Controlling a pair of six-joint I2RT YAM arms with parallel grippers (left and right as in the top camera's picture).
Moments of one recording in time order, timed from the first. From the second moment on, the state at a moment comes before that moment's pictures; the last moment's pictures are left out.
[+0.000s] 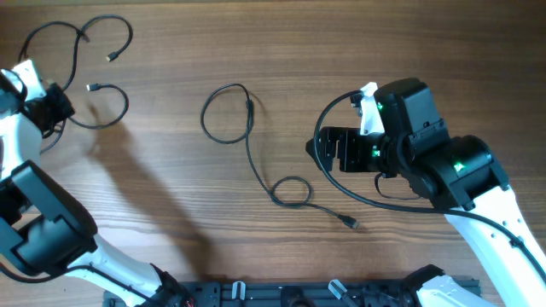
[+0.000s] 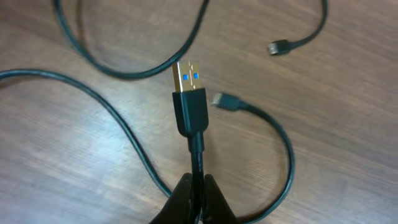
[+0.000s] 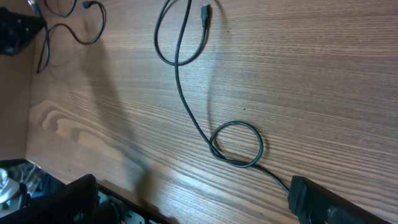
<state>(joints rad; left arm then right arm) 0.62 1.94 1.39 -0.38 0.28 0.11 0.46 1.21 1.30 -1.04 -0.30 0.49</state>
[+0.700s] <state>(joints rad) 0.60 1.93 1.39 -0.31 0.36 -0.06 0.46 1.21 1.30 -1.05 -0.30 0.49</state>
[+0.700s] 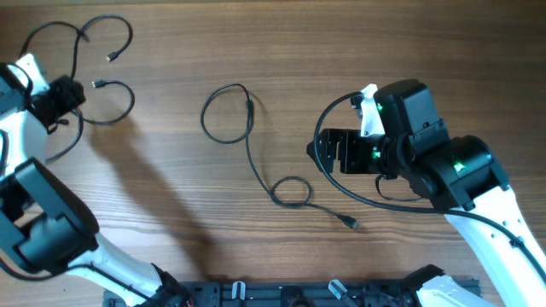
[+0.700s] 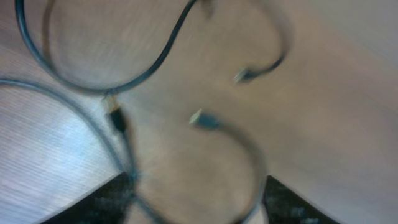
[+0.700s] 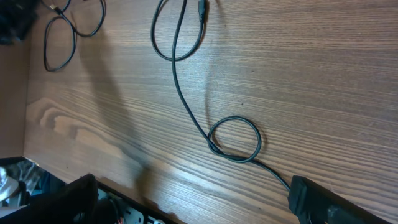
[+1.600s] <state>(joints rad) -0.34 1.83 1.39 -0.80 0.24 -0.53 0.46 0.81 1.37 -1.22 -0.15 0.47</state>
